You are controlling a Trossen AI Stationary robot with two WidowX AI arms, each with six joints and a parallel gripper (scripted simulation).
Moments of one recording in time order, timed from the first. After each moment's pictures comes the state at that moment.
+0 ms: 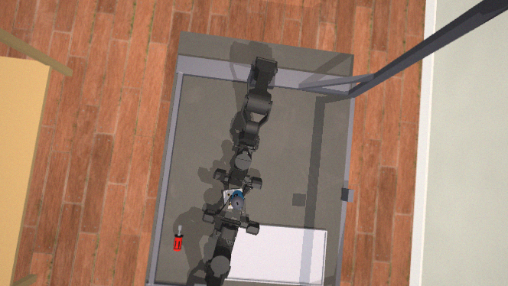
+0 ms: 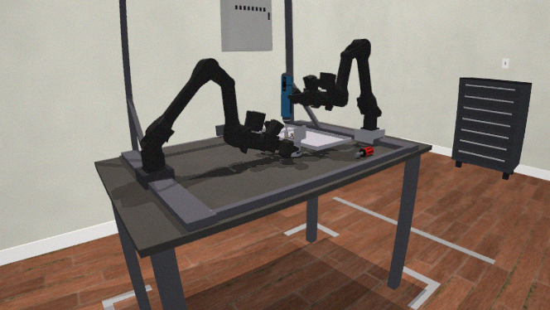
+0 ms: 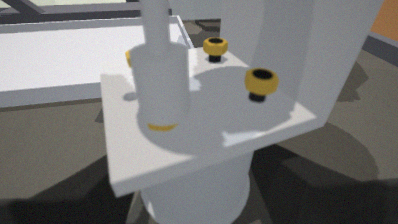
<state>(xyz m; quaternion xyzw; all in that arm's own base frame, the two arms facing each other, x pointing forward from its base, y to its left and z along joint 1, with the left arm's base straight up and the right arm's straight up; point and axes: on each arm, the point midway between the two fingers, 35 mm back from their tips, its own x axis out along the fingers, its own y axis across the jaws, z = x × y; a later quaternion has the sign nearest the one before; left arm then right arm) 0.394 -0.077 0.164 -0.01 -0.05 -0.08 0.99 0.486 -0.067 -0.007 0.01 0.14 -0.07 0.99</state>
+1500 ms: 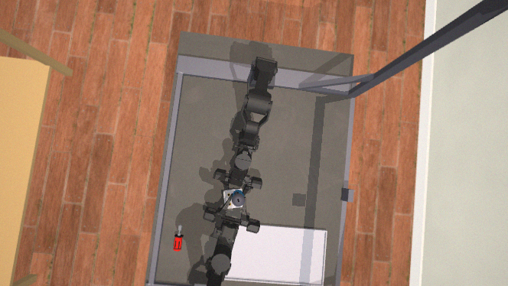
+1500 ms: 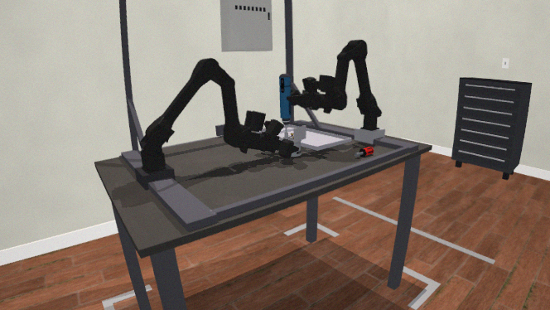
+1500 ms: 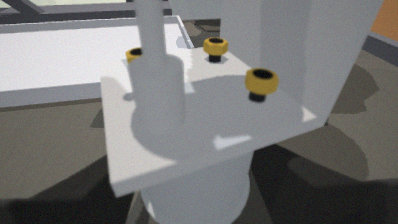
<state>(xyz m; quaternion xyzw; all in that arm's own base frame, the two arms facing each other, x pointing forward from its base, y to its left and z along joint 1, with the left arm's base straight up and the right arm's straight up) 0.399 -0.079 0.159 -0.01 -0.07 -0.09 0.99 0.486 -0.067 -0.007 0.01 0.14 -0.07 0.99</state>
